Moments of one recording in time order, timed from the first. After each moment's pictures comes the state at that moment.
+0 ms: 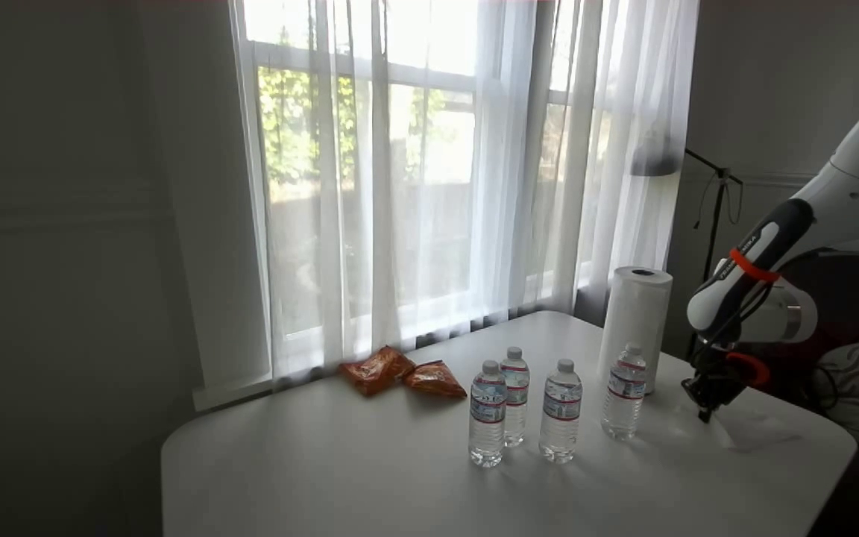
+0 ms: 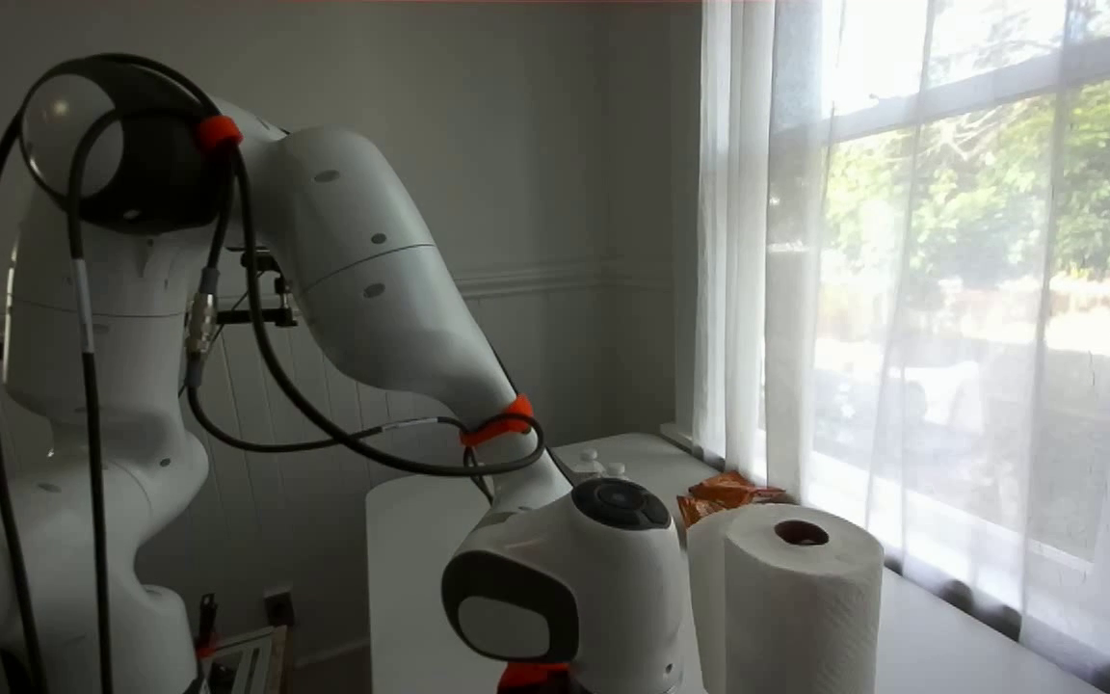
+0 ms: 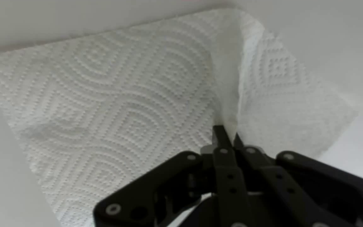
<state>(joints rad) -0.31 0.28 -0.24 -2.46 0.13 2.76 -0.14</state>
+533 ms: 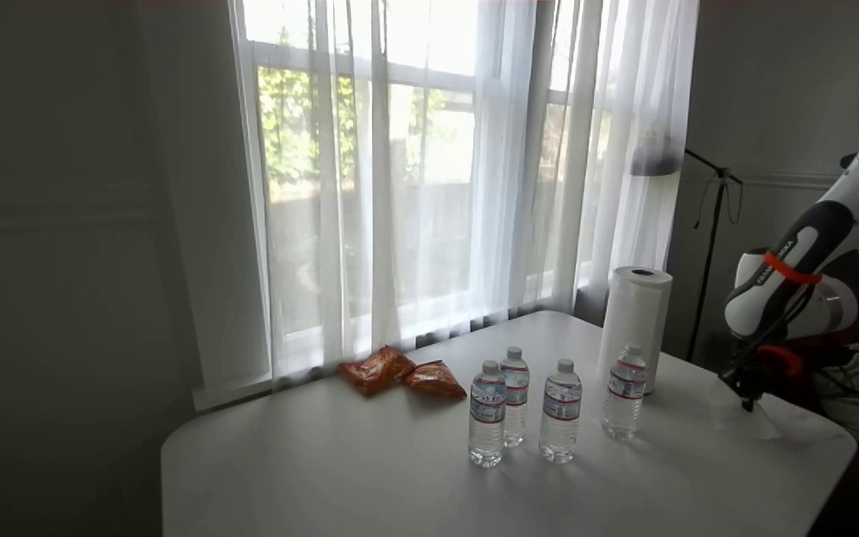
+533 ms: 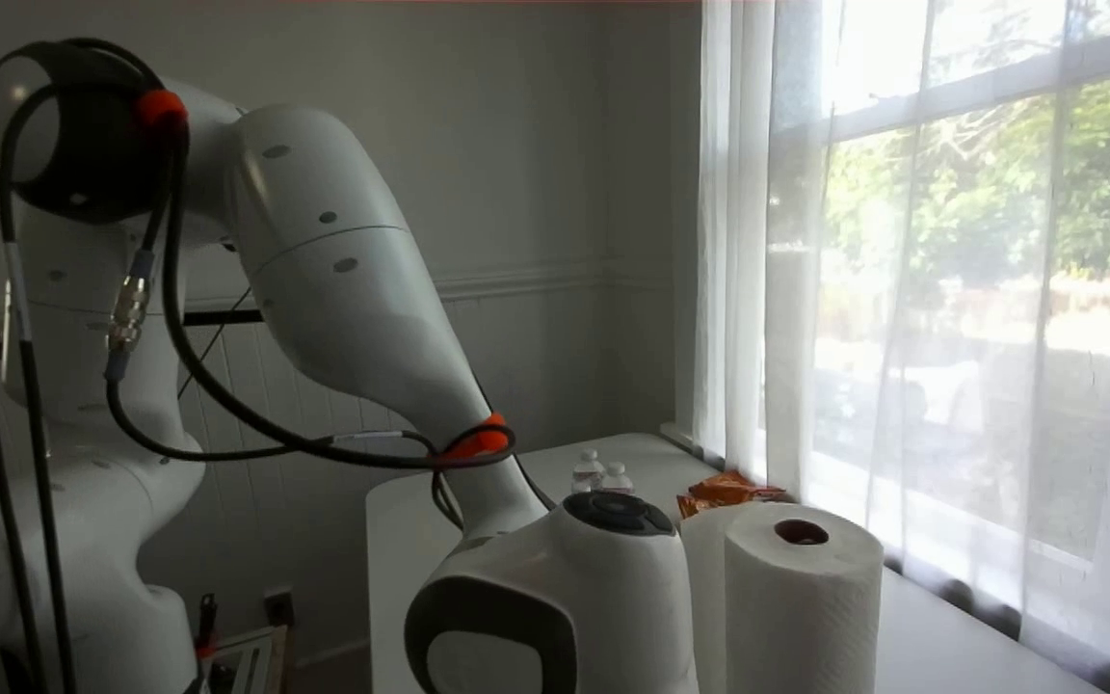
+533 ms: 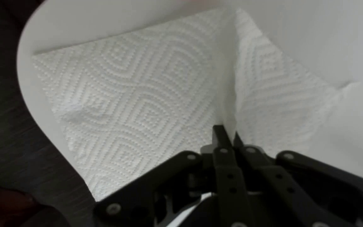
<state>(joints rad) -0.27 0.27 -0.45 -2.45 -0.16 2.75 0.06</state>
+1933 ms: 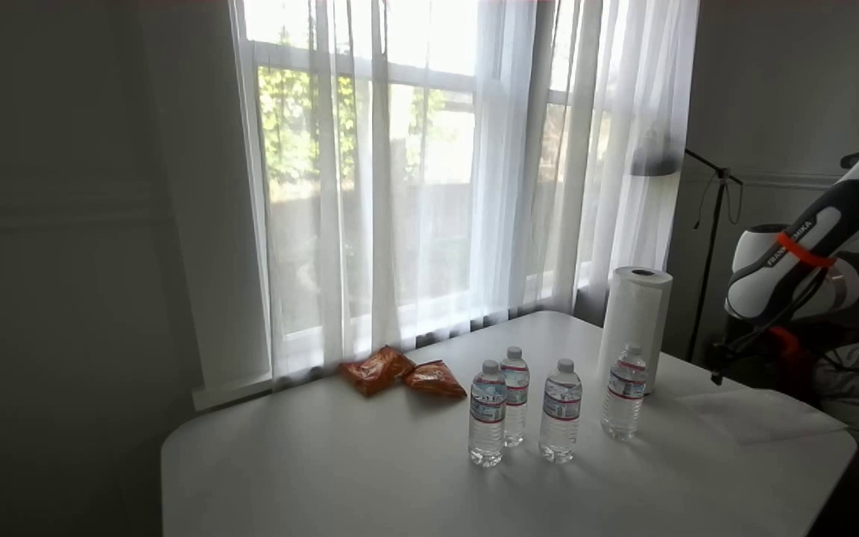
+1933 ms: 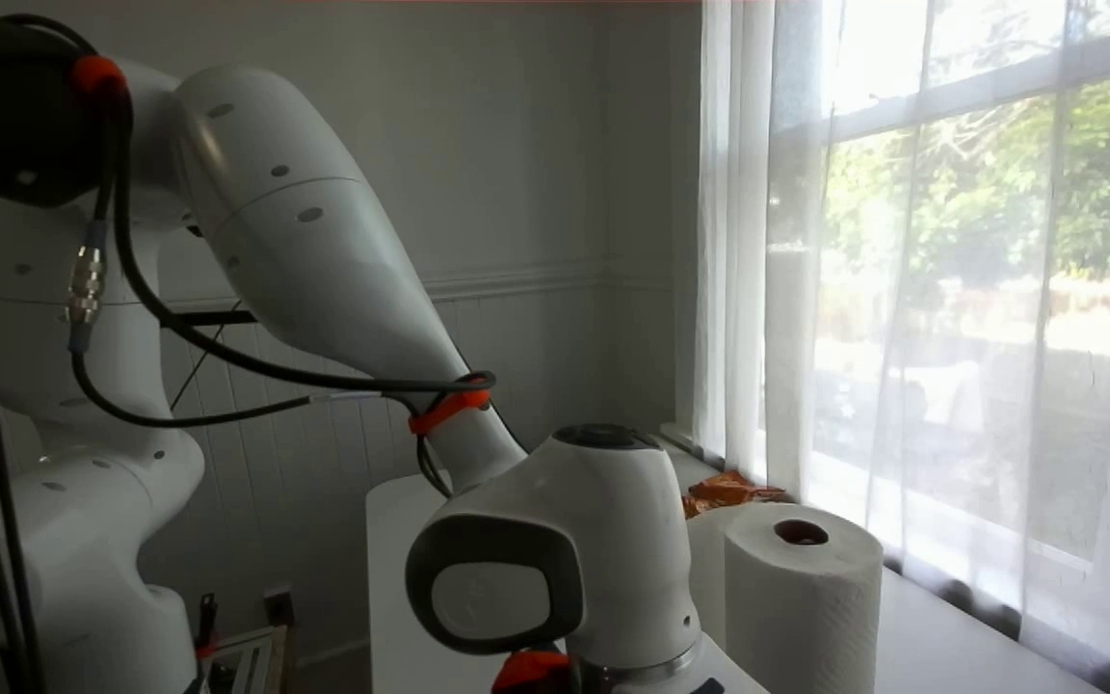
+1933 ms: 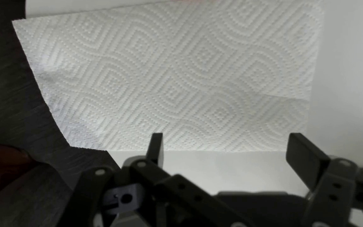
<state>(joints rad) -0.26 0.16 -0.43 -2.46 -0.23 2.75 0.06</state>
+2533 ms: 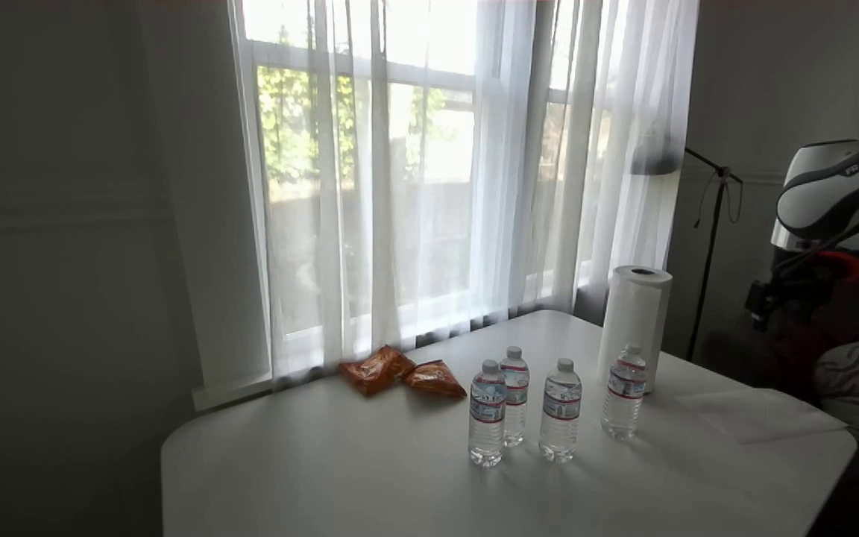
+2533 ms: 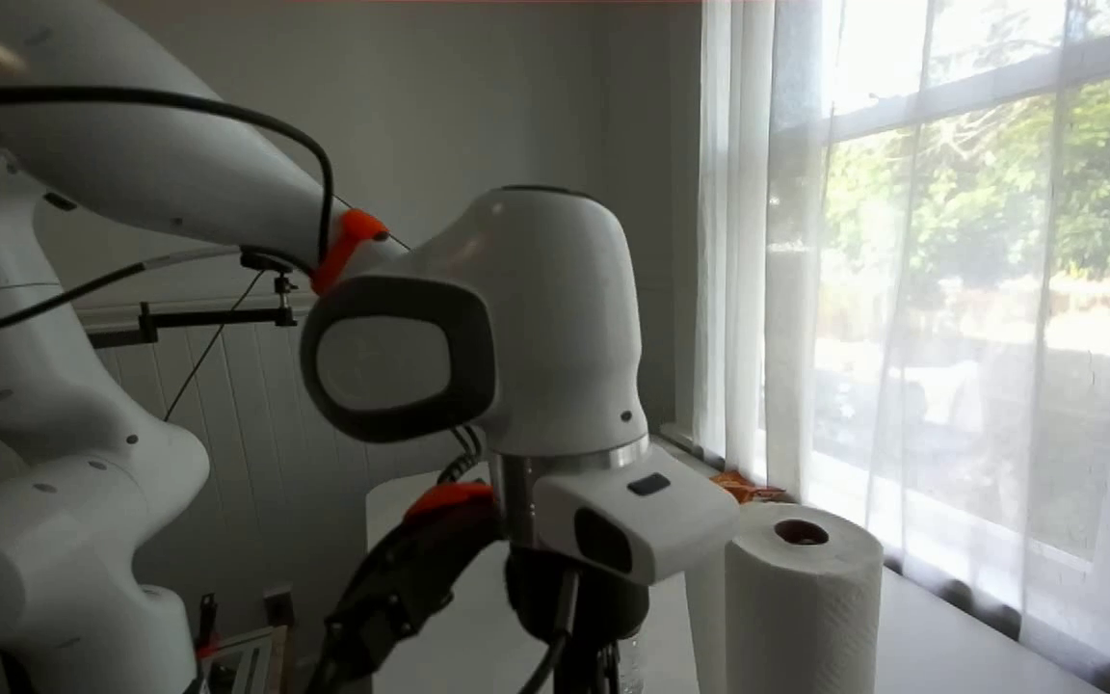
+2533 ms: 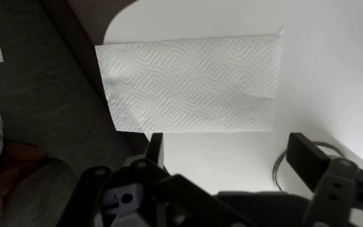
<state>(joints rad) -0.33 -0.24 -0.41 -2.43 -0.27 2.30 -0.05</state>
